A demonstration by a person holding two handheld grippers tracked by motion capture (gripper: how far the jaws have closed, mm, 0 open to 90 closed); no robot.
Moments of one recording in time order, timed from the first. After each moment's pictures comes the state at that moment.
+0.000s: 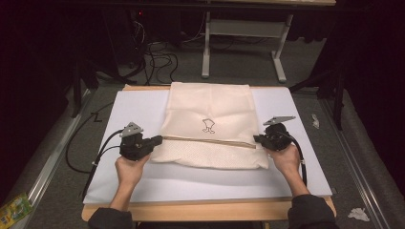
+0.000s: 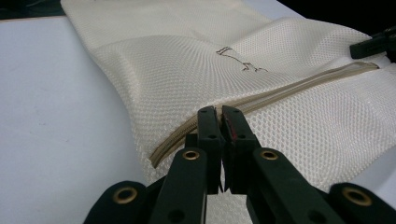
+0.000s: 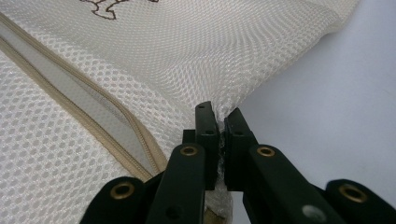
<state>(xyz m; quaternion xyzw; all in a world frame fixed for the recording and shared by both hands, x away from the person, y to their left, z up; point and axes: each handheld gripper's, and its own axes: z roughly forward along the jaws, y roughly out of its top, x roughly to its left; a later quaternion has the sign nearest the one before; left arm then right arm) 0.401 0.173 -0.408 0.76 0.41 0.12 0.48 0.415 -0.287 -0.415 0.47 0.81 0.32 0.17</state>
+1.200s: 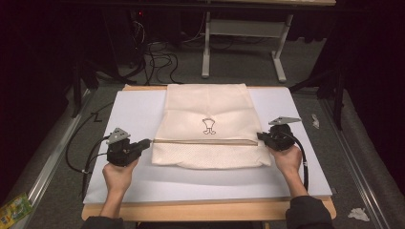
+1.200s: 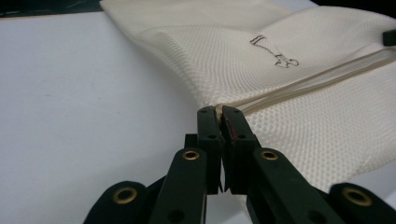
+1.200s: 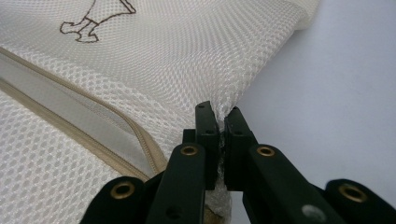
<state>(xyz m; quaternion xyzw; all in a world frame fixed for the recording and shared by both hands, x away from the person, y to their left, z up) 0.382 0.204 -0.412 0.75 0.44 0.16 0.46 0.414 -0.298 -0.421 0.49 0.78 0.34 0.20</state>
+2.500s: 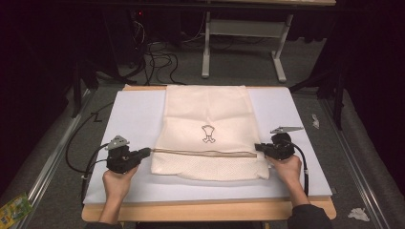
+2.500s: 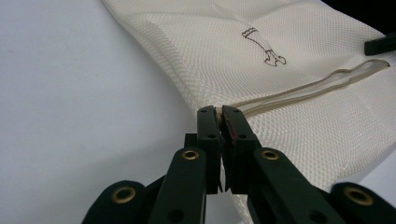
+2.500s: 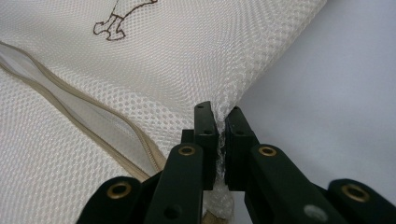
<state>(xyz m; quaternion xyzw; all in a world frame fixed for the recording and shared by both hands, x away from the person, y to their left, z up) 0.376 0.210 -0.435 0.76 0.45 0.10 0.47 0.400 -0.307 -0.450 0.50 0.78 0.37 0.11</state>
